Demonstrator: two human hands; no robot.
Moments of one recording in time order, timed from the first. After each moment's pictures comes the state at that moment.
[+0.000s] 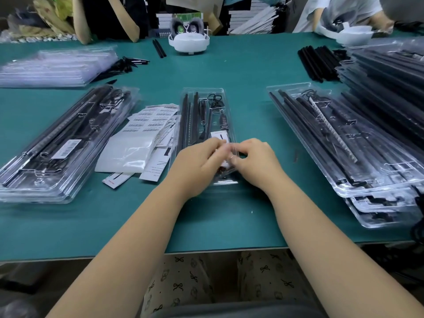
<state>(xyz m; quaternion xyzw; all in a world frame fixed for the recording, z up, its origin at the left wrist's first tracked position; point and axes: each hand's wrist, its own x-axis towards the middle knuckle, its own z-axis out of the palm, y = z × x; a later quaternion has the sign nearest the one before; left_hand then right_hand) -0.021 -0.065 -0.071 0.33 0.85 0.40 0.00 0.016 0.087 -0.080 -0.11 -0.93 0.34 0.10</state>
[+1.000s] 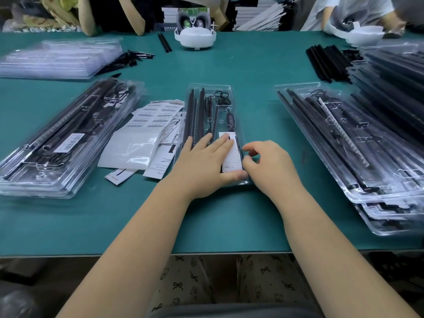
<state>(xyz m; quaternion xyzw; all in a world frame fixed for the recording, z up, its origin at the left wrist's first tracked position) -0.029 -0.060 -0.073 0.36 0.93 0.07 0.04 0.032 0.083 -0.078 -0.16 -0.93 0.31 0.15</state>
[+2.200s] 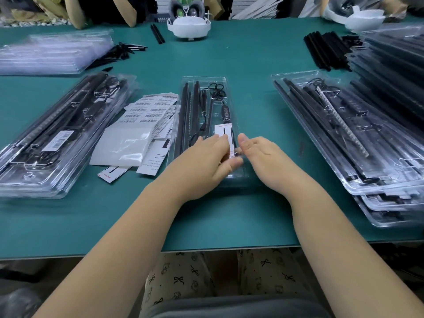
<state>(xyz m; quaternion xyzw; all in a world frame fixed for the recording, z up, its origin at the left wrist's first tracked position) -0.019 -0.065 -0.067 0.43 0.88 0.21 0.02 0.041 0.089 -0.069 -0.12 -0.88 0.46 0.06</state>
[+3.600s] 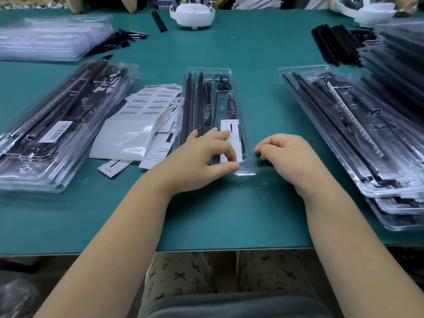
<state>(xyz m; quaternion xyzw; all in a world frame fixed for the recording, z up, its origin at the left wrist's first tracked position) -0.027 -0.082 -0.062 0.42 0.85 0.29 0.12 0.041 0.102 -0.073 -0.22 -0.83 0.50 0.09</state>
